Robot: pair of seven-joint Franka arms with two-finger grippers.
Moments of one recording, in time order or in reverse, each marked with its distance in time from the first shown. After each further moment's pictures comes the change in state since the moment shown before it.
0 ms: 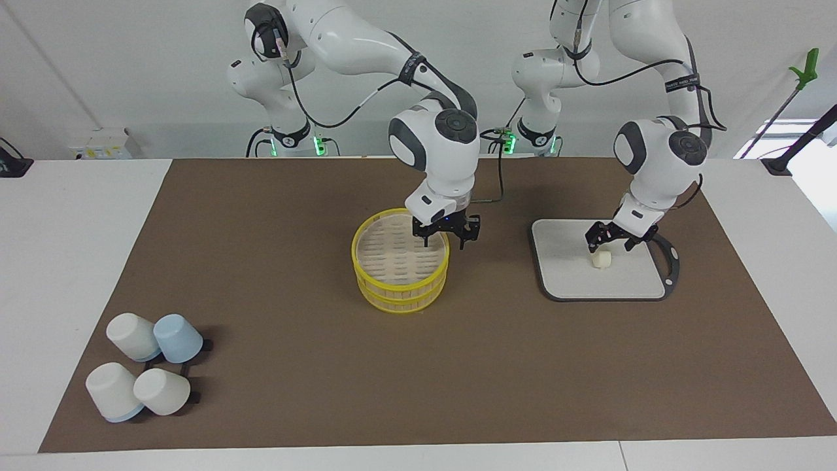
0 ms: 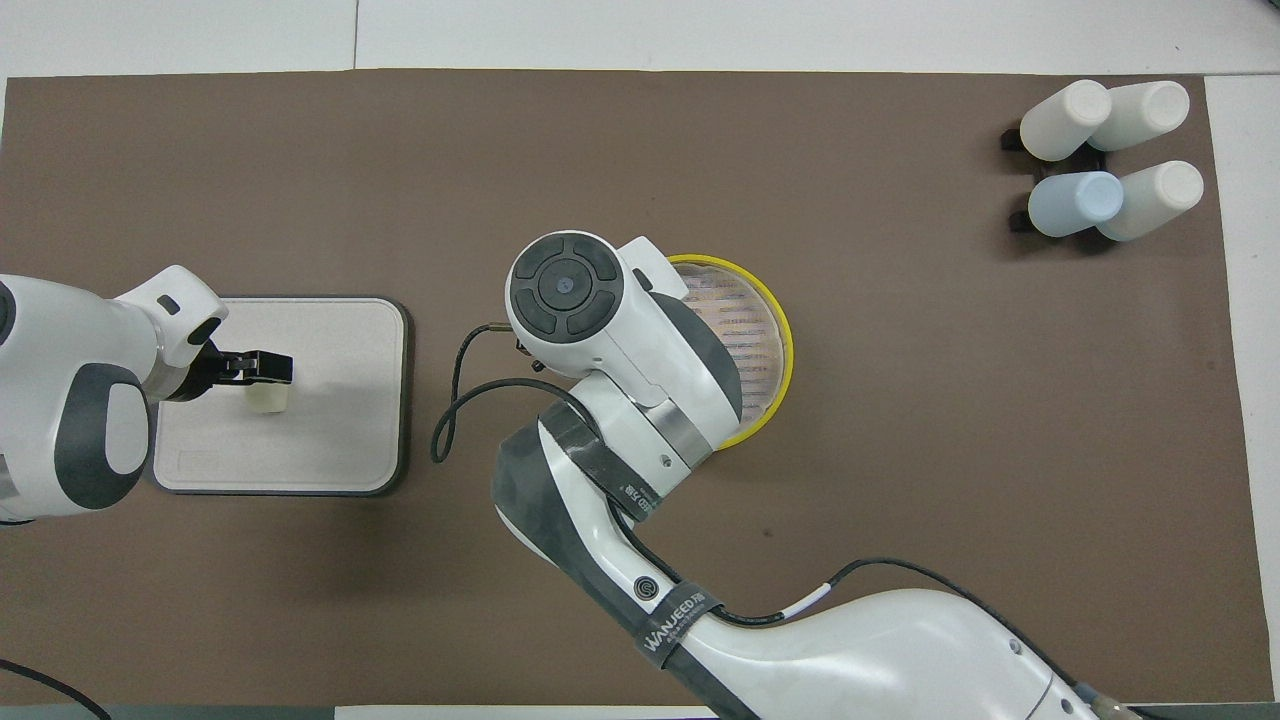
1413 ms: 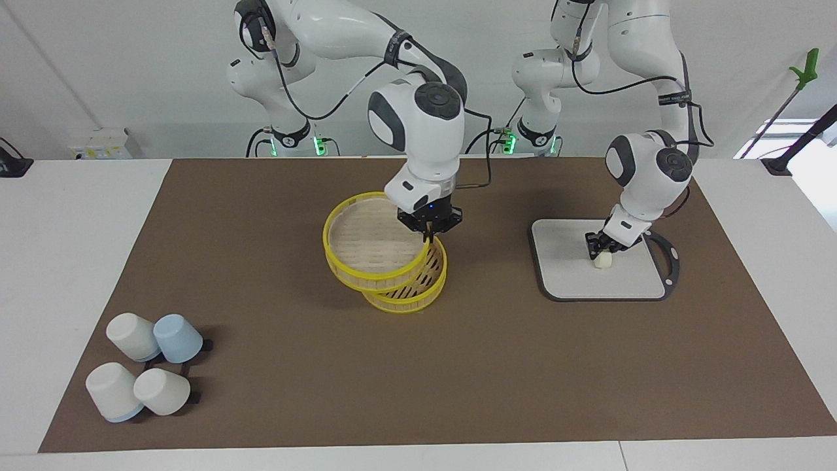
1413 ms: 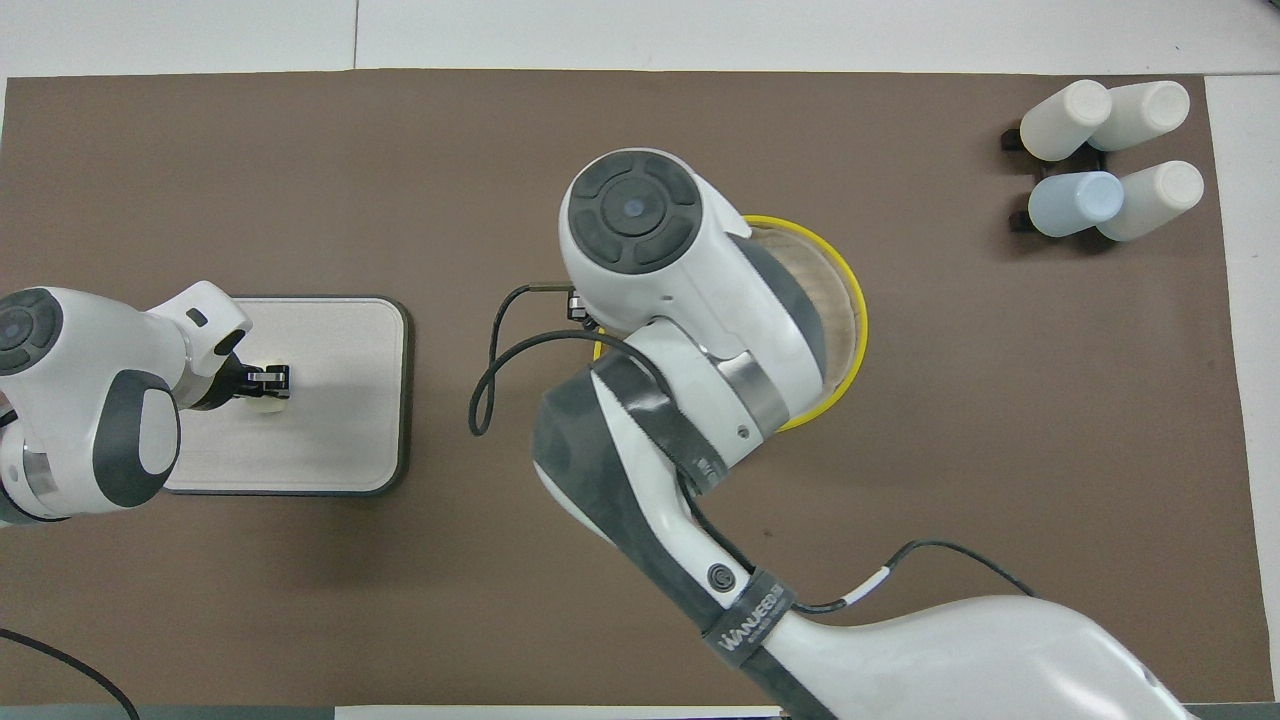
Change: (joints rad) left arm 0.000 0.051 -0.003 -0.014 0.000 0.030 0.000; right arm -0.099 -0.068 -0.008 0.089 -0.001 -0.154 -0.183
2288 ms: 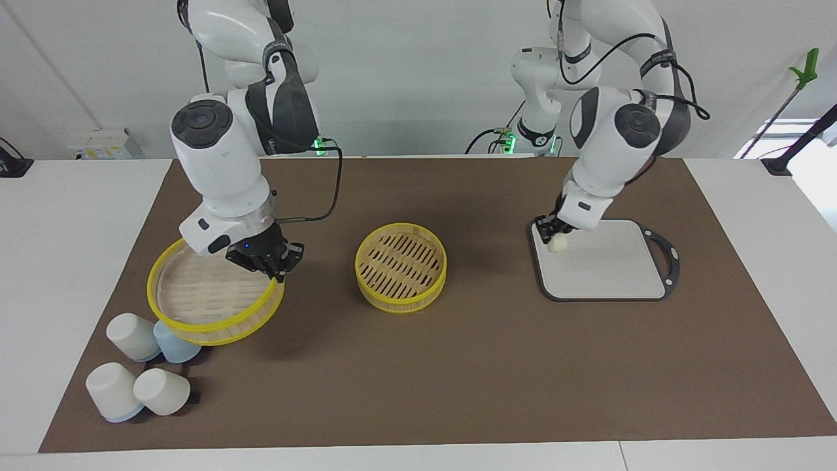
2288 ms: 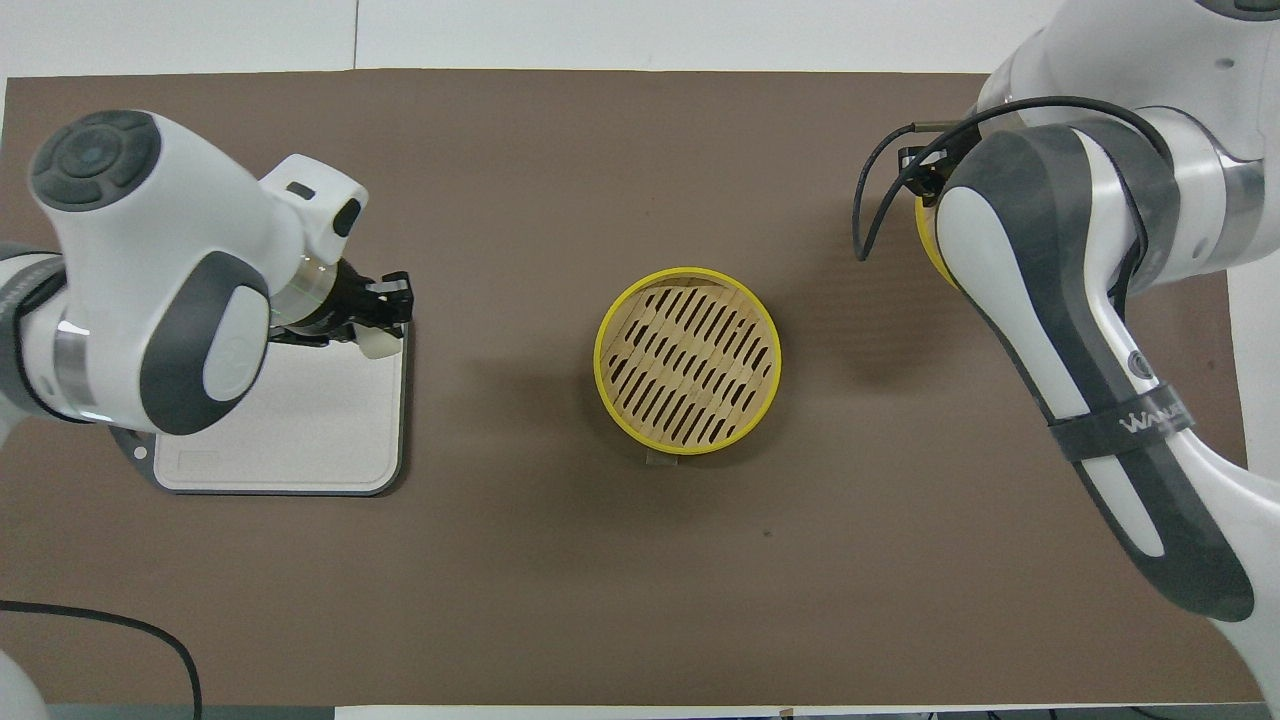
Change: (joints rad) left arm -0.358 0.043 -0.025 0.501 -0.065 -0.484 -0.639; right arm -0.409 -0.054 -0.011 -0.009 0.001 -0.035 -0.438
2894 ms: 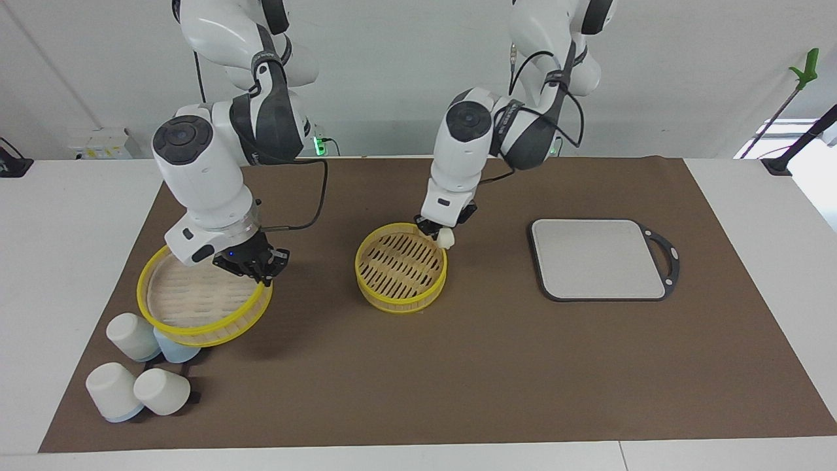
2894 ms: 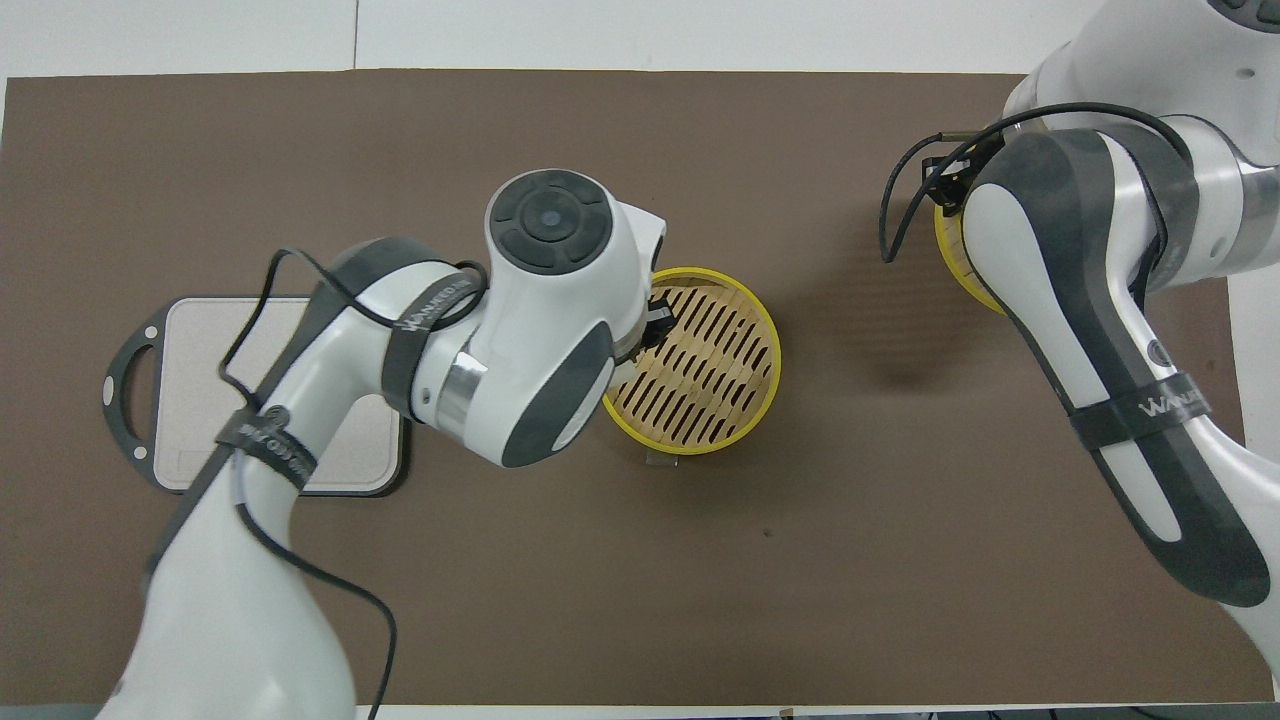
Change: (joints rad) left arm -0.323 0.270 -0.001 0.240 -0.016 0.052 -0.392; right arm -0.027 -0.011 0.001 -0.054 0.007 0.023 -0.026
